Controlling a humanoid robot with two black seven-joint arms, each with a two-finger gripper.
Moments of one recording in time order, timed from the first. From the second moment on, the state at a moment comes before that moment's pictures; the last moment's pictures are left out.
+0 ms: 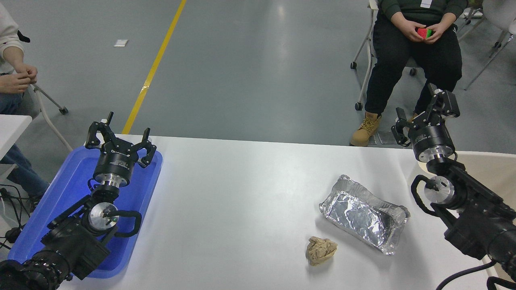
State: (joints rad) left arm -0.62 0.18 -0.87 -0.41 -0.09 -0.58 -0.50; right arm 0.63 -0.31 0.82 0.61 -0.17 0.16 0.52
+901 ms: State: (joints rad) left arm -0.62 0.18 -0.87 -0.41 -0.09 -0.58 -0.50; right arm 0.63 -0.29 0.81 0.61 -0.17 0.16 0.52
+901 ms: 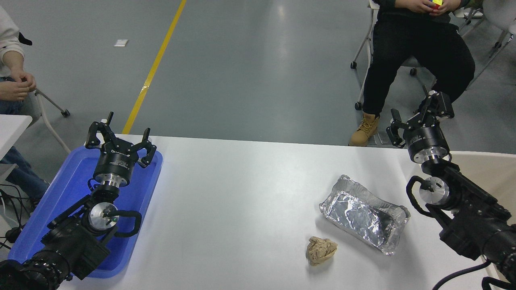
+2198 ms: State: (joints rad) left arm -0.62 0.18 -0.87 -0.41 -0.09 -0.58 -0.50; right arm 0.63 -0.33 0.77 0.63 -0.17 0.16 0.52
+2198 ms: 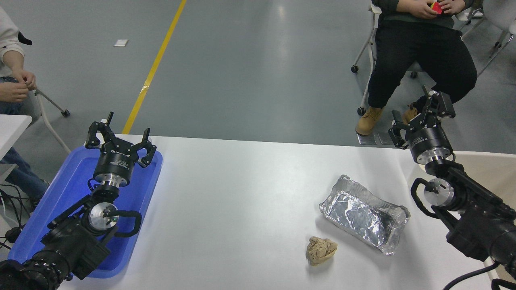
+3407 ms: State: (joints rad) left arm -0.62 0.18 -0.87 -0.41 -0.09 -0.58 -0.50; right arm 1.38 -0.71 -0.85 0.63 -0.25 0.31 0.41
